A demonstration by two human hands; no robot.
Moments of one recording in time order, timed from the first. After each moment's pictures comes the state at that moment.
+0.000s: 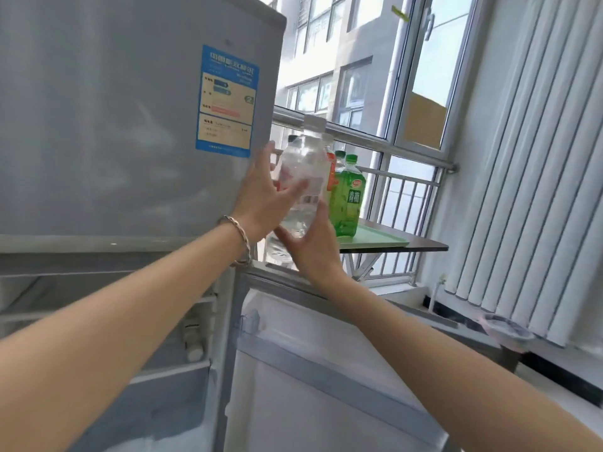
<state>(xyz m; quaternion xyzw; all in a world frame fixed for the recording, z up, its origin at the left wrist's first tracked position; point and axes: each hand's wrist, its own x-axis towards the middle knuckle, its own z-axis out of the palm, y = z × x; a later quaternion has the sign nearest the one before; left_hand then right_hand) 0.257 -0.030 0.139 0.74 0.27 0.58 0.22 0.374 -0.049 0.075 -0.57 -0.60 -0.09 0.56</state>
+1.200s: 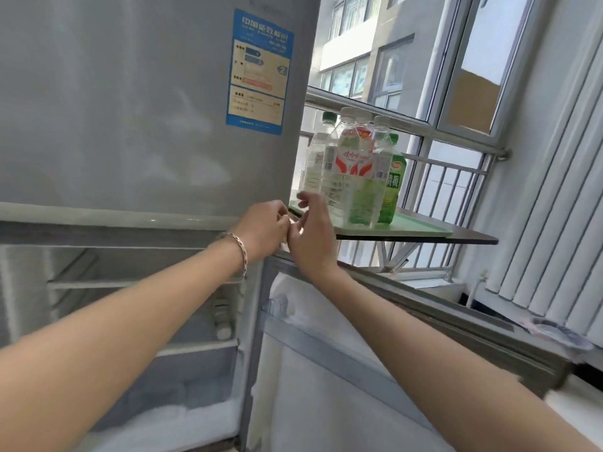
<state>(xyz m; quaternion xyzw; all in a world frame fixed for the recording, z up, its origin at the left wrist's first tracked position) 0.233 0.018 0.070 0.79 0.43 0.41 0.13 0.341 -0.006 0.041 -0.52 -0.63 -0.11 0.57</state>
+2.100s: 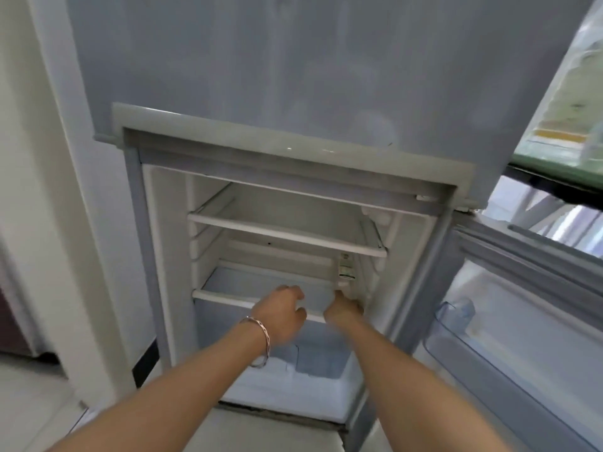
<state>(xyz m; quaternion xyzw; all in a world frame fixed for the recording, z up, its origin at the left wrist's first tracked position) 0.104 0.115 -0.191 0.70 0.67 0.19 0.18 0.247 0.224 -0.257 -0.75 -0.63 0.20 0.02</state>
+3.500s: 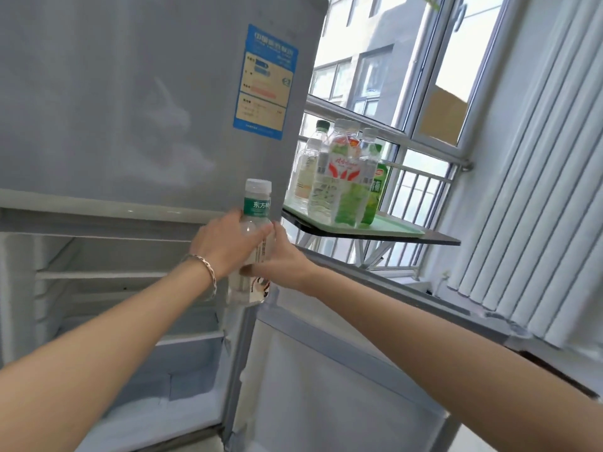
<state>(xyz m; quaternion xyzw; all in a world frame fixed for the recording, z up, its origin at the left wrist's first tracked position) 0.172 -0.013 0.040 0.76 0.48 0.42 0.10 0.300 -0.051 0.036 -0.62 -0.67 0.20 0.35</state>
